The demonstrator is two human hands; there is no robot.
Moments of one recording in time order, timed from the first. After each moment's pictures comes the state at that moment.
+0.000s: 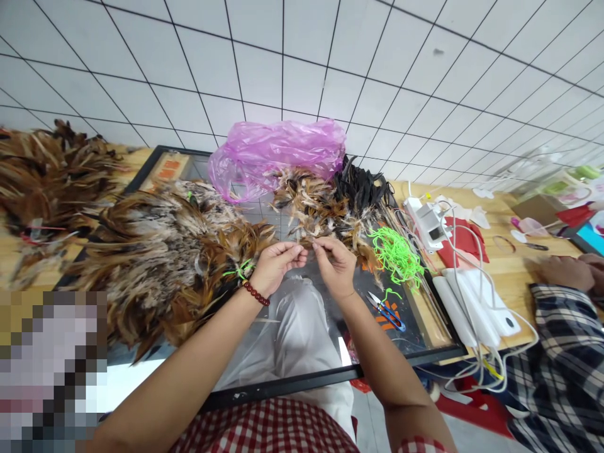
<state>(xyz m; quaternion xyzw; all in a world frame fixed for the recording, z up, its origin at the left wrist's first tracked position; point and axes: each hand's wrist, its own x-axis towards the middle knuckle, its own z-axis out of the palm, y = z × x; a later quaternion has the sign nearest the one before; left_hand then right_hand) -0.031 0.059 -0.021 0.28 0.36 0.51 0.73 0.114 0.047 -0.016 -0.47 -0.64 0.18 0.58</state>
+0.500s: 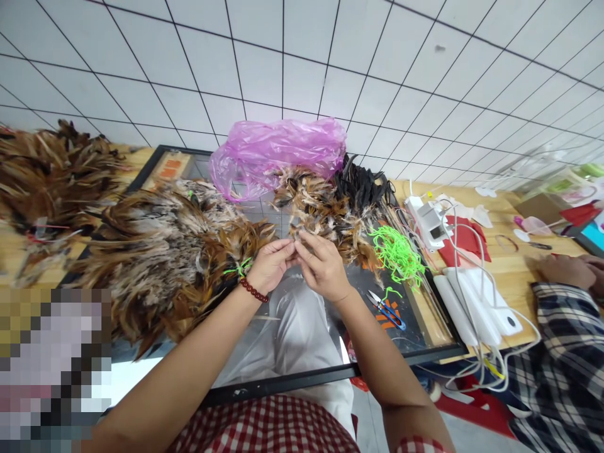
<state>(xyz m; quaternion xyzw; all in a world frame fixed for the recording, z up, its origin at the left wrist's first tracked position) -0.035 0.059 -0.018 0.23 0.32 0.53 0.75 0.122 0.045 -0.014 -0.38 -0.84 0.05 0.38</state>
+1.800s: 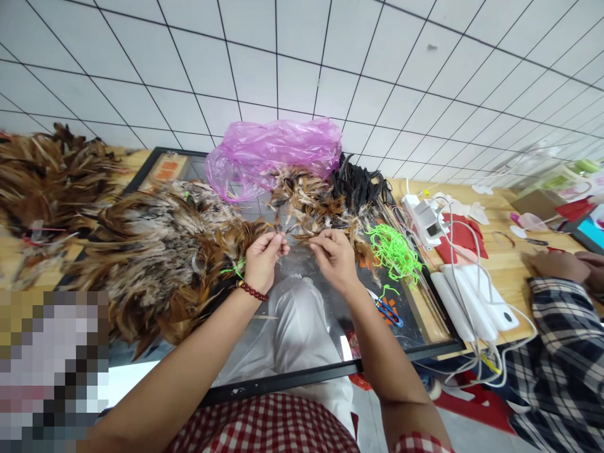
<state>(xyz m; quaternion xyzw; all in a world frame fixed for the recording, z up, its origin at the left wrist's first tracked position) -0.031 0.064 -0.022 0.24 0.40 0.65 0.60 0.139 0.053 -0.001 -0.51 -0.75 0.10 0.40</state>
